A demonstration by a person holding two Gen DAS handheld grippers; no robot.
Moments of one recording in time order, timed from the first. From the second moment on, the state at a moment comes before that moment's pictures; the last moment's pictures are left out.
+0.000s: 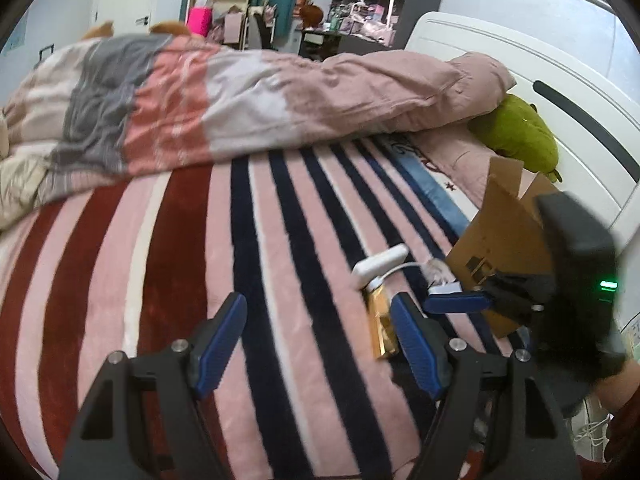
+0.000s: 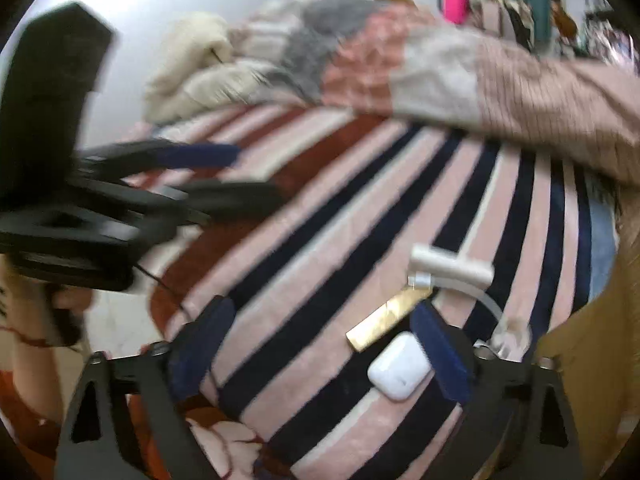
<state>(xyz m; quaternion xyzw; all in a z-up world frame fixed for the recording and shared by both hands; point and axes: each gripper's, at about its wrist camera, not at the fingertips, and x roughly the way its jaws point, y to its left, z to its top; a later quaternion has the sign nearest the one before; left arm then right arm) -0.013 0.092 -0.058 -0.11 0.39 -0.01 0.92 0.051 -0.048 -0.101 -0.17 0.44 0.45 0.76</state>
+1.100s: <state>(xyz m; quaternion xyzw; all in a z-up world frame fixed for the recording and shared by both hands) -0.031 0.095 -0.046 -0.17 0.37 -0.04 0.91 0.049 -0.039 -0.090 -0.19 0.42 0.47 0.75</state>
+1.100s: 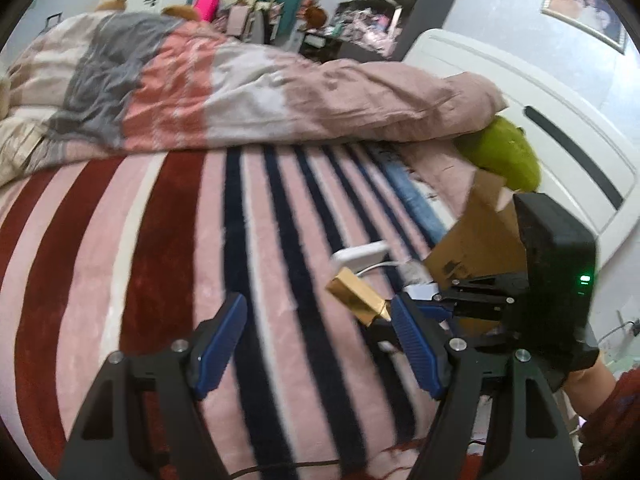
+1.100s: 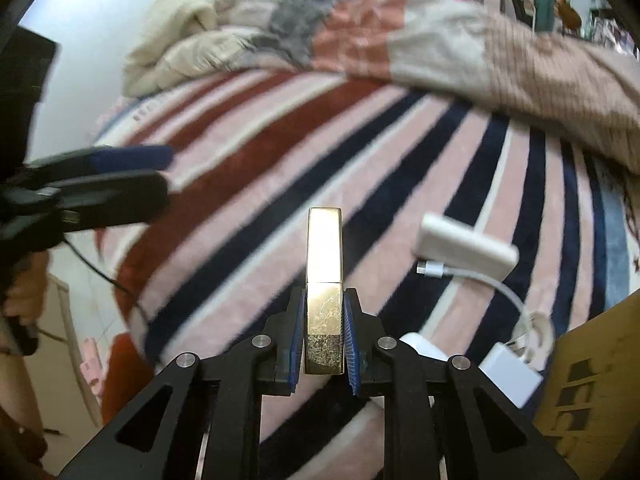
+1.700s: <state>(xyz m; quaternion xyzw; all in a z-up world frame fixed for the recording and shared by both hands) 0.079 -0.078 0.049 -0.05 0.34 -0.17 0.92 0.067 -0.192 0.026 -0.07 0.31 0.48 0.82</state>
